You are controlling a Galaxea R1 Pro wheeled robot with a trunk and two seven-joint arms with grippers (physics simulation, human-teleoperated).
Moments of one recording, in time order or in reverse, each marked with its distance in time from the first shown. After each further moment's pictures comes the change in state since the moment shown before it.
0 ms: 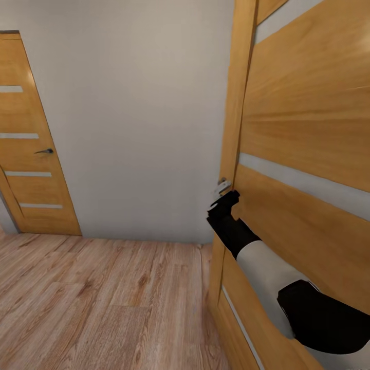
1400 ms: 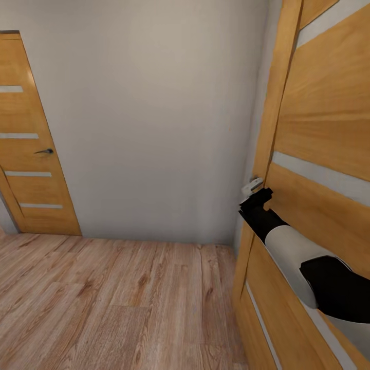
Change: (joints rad) left arm 0.000 0.000 0.000 -0.001 0.000 0.000 0.000; right arm -0.131 -0.184 -0.027 0.243 -0.008 -0.086 0.010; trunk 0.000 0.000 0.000
